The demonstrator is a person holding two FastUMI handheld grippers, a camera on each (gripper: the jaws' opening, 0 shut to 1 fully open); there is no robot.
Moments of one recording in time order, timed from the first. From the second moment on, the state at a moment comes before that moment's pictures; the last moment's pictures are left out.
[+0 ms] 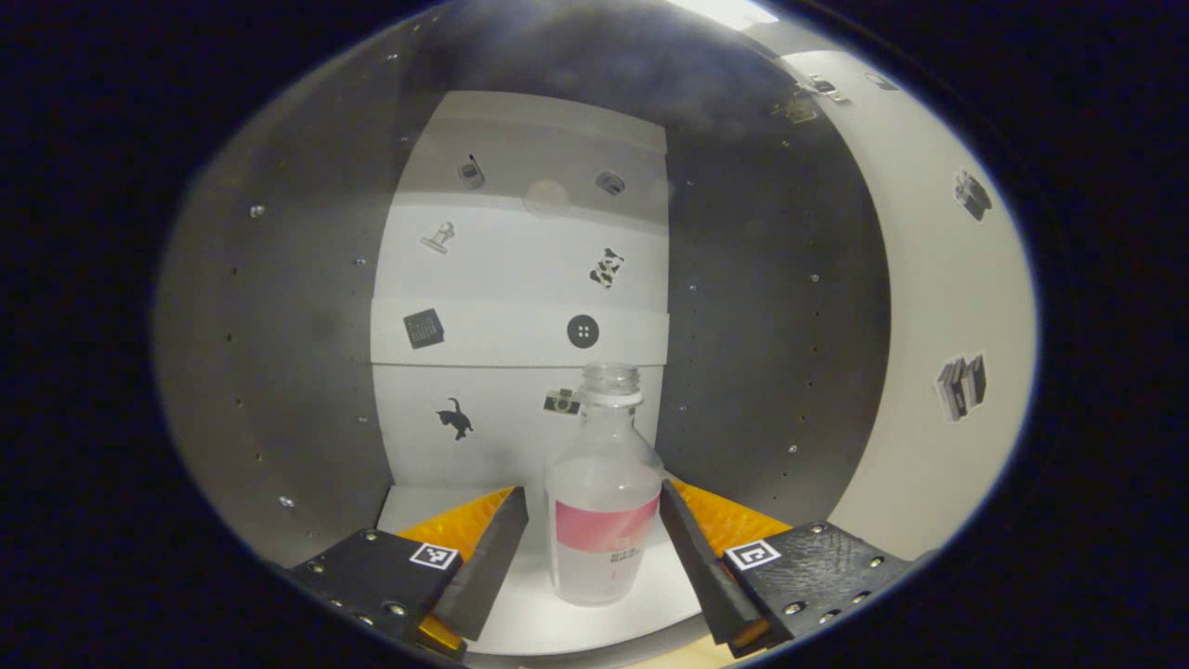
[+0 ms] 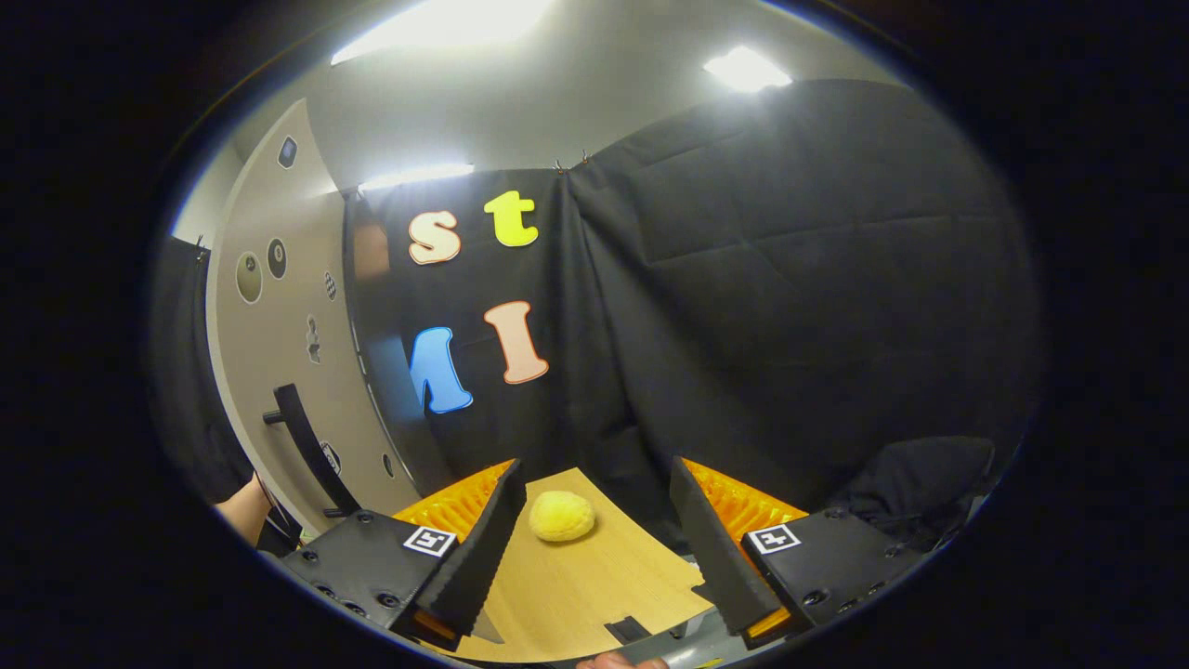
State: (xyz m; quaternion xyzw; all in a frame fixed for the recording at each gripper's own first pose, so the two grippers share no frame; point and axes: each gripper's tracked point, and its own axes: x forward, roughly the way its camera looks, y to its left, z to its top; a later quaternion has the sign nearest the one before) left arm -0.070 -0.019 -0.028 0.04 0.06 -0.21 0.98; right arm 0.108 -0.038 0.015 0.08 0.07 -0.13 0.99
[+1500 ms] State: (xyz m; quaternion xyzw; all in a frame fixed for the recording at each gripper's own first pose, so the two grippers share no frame) left arm -0.433 0.213 -0.212 0.04 0.06 0.07 0.99; right arm 0.226 0.003 -0.027 0.07 0.09 0.10 0.99
